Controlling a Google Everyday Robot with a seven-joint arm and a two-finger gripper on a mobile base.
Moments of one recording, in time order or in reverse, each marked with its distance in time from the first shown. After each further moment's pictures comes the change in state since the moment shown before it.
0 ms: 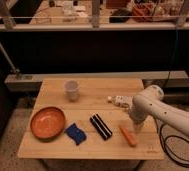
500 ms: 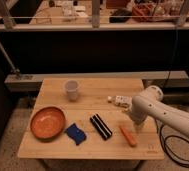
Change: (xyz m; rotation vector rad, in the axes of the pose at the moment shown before) arm 0.001 0.000 0.001 -0.002 0.012 -0.108
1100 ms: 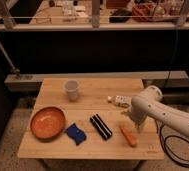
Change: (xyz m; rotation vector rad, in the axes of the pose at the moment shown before) arm 0.001 0.002 0.000 -0.007 0.017 -0.131
